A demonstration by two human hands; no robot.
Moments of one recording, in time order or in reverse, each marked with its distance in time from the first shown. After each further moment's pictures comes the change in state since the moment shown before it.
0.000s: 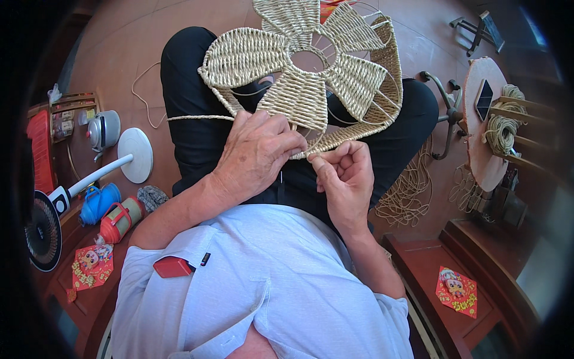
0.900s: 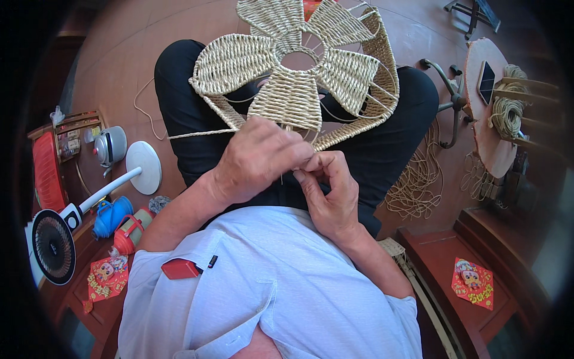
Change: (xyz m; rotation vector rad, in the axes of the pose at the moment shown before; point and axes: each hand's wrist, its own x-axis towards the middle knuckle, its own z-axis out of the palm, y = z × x) left_hand 0.012 -0.013 0.003 -0.012 0.141 0.447; right_hand -0.014 0.020 0.009 -0.299 -0.079 -0.237
